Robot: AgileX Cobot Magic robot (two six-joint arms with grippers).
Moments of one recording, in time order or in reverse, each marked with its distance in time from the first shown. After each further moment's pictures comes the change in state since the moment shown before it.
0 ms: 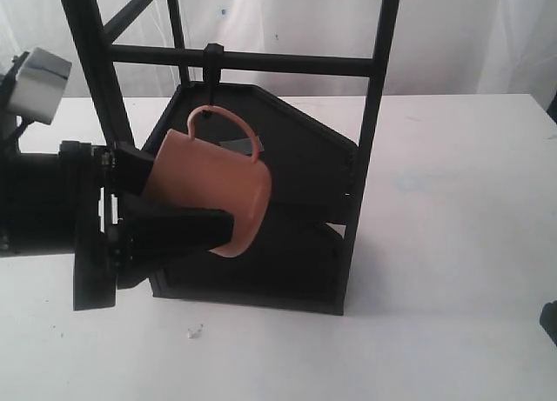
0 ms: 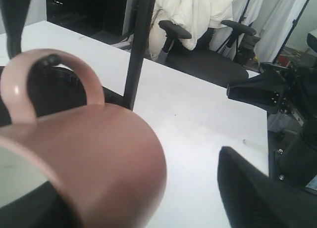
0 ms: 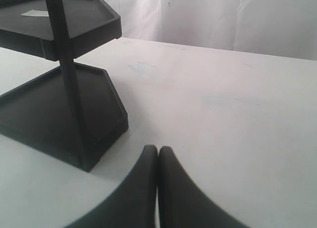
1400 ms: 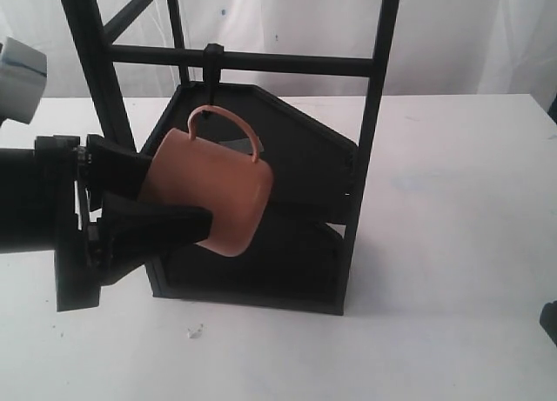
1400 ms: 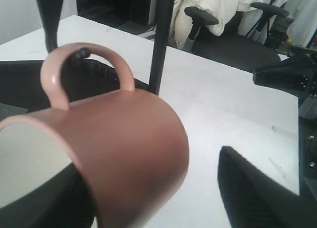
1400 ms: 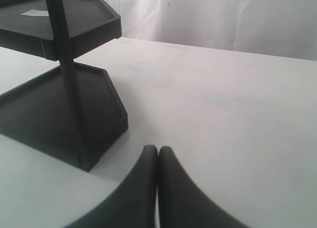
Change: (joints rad) left arm 0.021 -0.086 0.000 0.106 -0.096 -0.073; right arm 0.000 0.000 0.000 0.000 0.000 -0.002
